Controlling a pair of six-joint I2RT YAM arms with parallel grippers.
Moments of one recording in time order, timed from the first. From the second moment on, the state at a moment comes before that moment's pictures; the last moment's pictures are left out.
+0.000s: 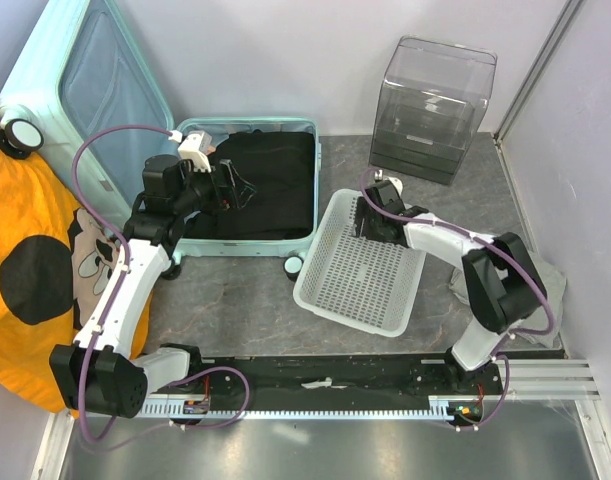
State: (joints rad) left arm -0.13 1.17 1.09 -0.29 0.40 -0.23; right arm 0.49 1.67 1.05 -0.28 0.19 0.58
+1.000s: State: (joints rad) left arm -0.13 1.16 1.09 -0.29 0.39 -0.23; right arm 0.41 2.24 1.63 -0.06 0.26 0.56
